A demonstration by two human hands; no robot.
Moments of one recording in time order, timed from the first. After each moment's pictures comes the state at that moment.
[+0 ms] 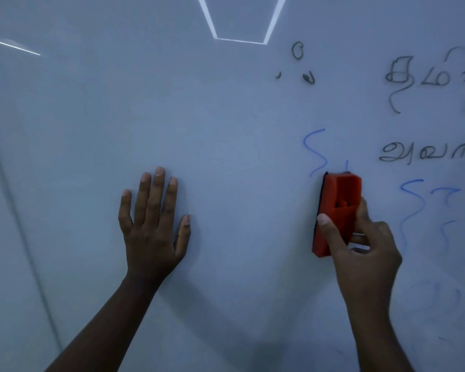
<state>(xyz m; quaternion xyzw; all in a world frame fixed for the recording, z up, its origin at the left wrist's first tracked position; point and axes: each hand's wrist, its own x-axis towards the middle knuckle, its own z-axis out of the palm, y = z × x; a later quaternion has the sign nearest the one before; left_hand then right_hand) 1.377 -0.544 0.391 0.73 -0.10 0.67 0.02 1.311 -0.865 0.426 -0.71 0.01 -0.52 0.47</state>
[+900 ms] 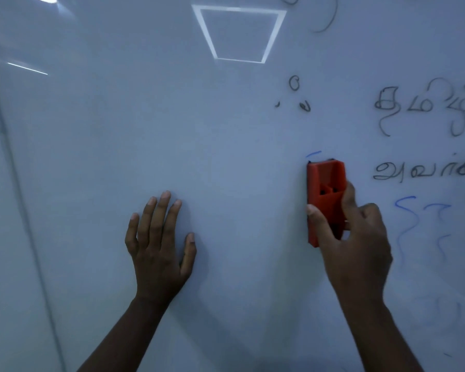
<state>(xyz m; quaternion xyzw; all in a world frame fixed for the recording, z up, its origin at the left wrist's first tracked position) 1.368 -0.552 0.392 0.74 -0.07 0.67 0.08 1.306 -0.846 0.474 -0.79 0.04 -0.54 0.27</state>
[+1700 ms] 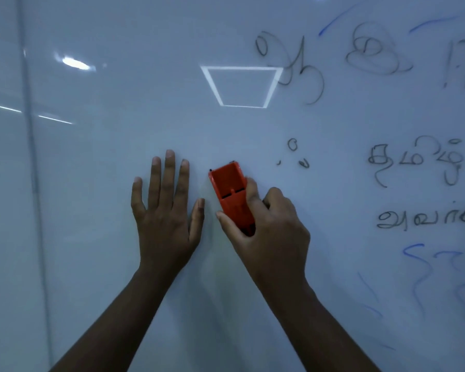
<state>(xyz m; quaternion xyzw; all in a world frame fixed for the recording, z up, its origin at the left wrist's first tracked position) 1.381 -0.544 0.539 0.73 -0.06 0.68 0.02 1.330 -0.731 0.551 -0.76 -0.12 -0.62 0.16</state>
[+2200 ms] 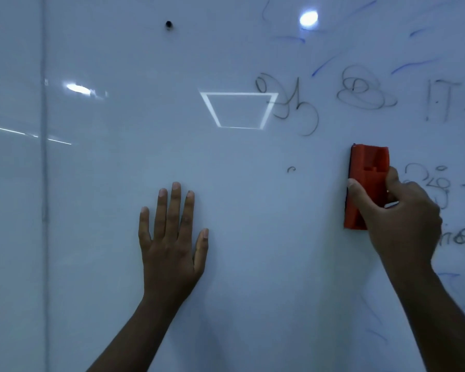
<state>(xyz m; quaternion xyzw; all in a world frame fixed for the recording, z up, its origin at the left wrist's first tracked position) 1.381 -0.544 0.533 0.72 -0.06 0.69 0.01 1.330 -0.885 0.614 -0.71 0.05 -0.64 0.30</state>
